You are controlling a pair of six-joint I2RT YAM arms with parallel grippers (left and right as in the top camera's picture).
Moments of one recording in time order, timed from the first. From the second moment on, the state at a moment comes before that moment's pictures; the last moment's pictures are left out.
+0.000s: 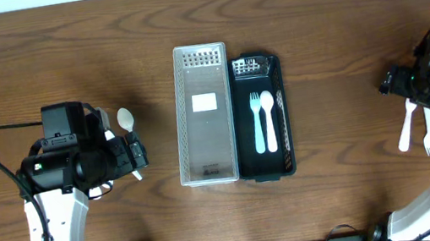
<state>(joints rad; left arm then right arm) 0.05 1.16 1.03 -1.12 0.18 -0.20 -0.43 1.84 1.12 -0.61 0.00 0.11</state>
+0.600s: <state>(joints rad) 0.05 1.16 1.03 -1.12 0.18 -0.20 -0.43 1.89 1.12 -0.60 0.01 0.09</state>
